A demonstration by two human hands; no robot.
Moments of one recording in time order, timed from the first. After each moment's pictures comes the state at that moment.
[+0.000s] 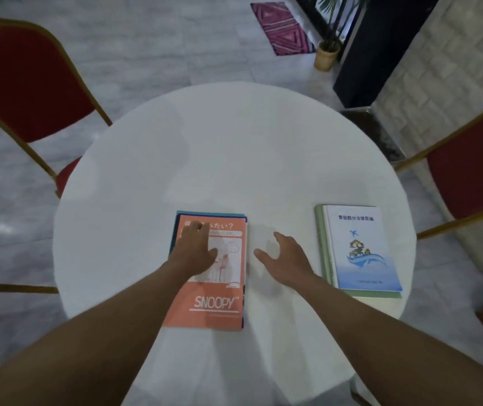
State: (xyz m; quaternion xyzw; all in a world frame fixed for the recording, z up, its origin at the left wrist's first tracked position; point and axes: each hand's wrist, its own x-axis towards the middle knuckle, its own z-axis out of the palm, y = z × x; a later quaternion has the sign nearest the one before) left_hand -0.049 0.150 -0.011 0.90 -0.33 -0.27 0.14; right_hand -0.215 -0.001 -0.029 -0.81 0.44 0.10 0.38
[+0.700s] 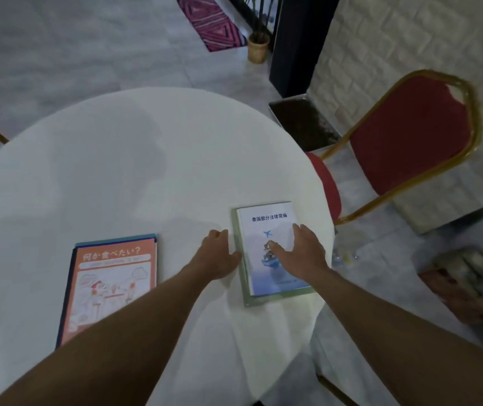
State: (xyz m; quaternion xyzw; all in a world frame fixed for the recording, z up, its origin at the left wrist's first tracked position) left_hand -0.187 -0.050 -0.022 0.84 -0.42 -0.34 0.11; right_hand -0.362 -0.167 -0.016 -0.79 0.55 0.05 0.27
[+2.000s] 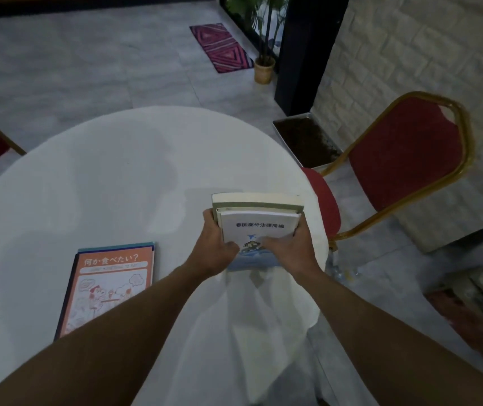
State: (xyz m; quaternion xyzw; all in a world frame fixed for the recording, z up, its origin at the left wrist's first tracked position) left_hand -0.197 -0.070 0.017 0.72 -0.38 -0.32 0.47; right_hand -0.352 -0.179 0.017 -0.62 0.50 -0.25 0.55
